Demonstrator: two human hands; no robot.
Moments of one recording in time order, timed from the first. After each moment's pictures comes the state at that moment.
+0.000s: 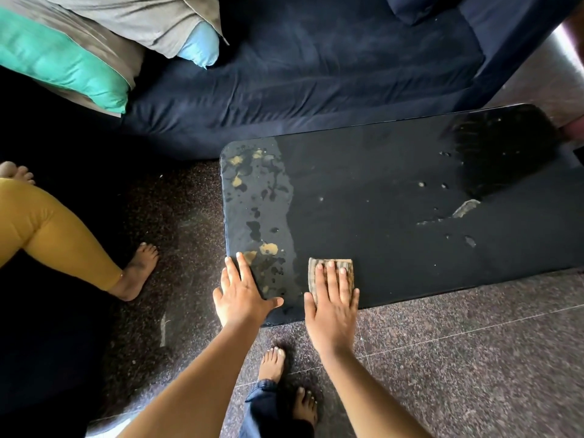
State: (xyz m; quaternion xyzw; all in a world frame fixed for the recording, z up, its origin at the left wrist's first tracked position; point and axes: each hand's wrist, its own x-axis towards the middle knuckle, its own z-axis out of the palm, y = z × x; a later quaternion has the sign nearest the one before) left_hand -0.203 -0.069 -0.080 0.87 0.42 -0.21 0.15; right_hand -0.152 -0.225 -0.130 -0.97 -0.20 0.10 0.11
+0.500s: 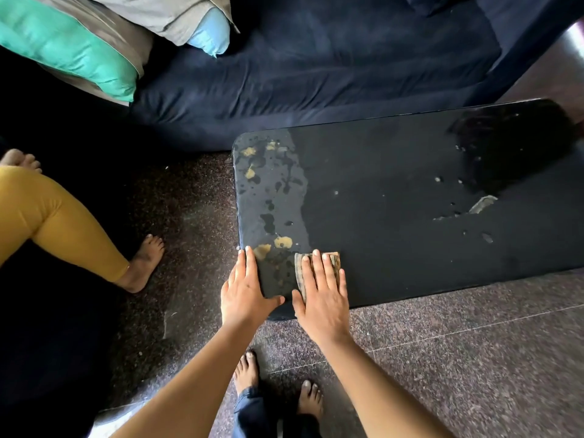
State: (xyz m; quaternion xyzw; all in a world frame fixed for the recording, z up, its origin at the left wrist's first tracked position) left_hand -0.229 -0.046 -0.090 0.89 0.37 -0.13 0.23; right_hand -0.164 -0.188 -0.128 -0.94 -0.32 0.10 0.06
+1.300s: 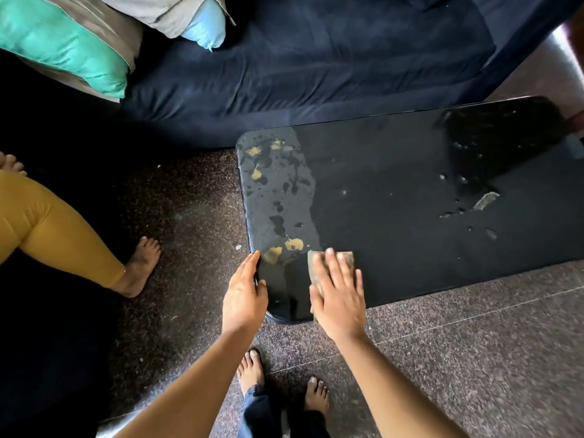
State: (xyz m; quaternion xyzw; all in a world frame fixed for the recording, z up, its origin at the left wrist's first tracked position) left_hand -0.244 -0.015 -0.099 0.84 0.37 0.00 0.40; right_hand -0.160 -0.180 -0.127 -0.95 -0.28 0.10 0.05
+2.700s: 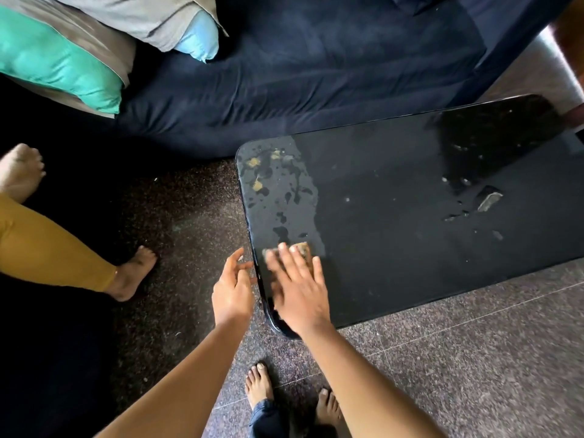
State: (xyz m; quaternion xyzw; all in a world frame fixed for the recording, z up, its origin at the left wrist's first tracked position) left_hand -0.223 0.019 -0.090 0.66 0.50 0.03 0.56; right_hand -0.167 -0.096 -0.129 -0.93 -0.34 0.11 0.08
